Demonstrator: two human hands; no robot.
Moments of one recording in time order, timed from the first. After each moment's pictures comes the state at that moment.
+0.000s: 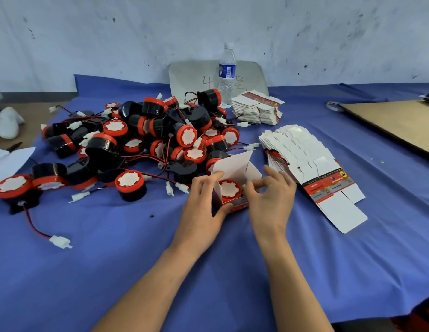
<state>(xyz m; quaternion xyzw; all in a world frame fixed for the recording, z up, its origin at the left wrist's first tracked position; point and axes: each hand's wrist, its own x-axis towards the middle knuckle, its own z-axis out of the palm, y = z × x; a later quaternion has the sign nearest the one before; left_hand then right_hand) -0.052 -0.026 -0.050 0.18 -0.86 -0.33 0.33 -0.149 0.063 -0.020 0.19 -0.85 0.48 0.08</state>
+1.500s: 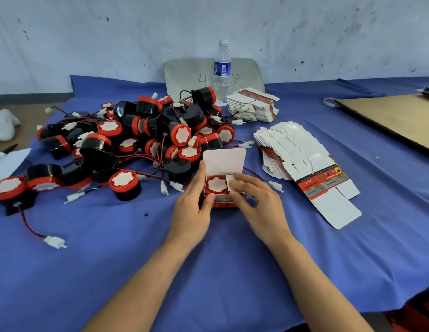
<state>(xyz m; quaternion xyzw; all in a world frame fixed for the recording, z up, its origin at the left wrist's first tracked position) -0.054 -0.029 -0.050 0.20 -0.83 -0.41 0.32 -0.168 0.086 -0.051 0.41 -0.77 0.49 0.00</state>
